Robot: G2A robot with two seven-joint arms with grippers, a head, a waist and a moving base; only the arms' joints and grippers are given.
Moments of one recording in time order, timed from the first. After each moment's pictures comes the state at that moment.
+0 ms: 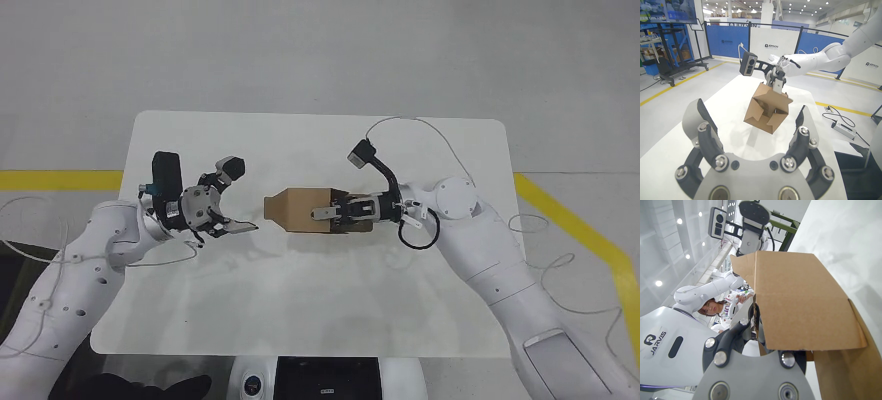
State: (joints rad) left arm 1.11 -0.75 -1.19 -1.55 0.98 -1.01 0.40; right arm -0.73 -1.26 0.90 -1.16 0.46 -0.43 1.25
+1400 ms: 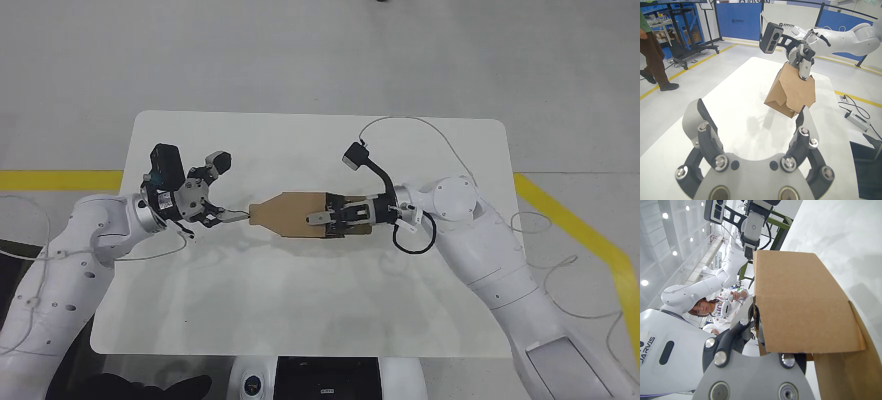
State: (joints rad) left arm 1.10 -0.77 -1.25 -1.50 0.98 -0.99 0.20; right arm -0.75 -1.25 0.92 -1.27 0.38 -0.38 1.24
